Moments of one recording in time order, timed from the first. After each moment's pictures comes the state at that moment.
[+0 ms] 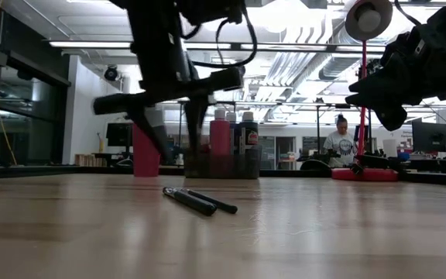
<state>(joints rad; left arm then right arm) -0.22 1.91 1.39 -0.79 -0.29 -1.58 -0.12 0.37 0.01 0.22 0.02 0.47</state>
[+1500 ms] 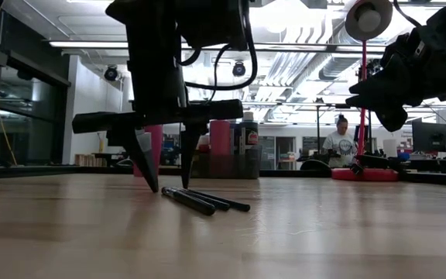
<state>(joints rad) -0.24 2.03 1.40 -0.80 -0.21 -1.84 -0.12 0.37 0.01 0.21 0.02 0.47</state>
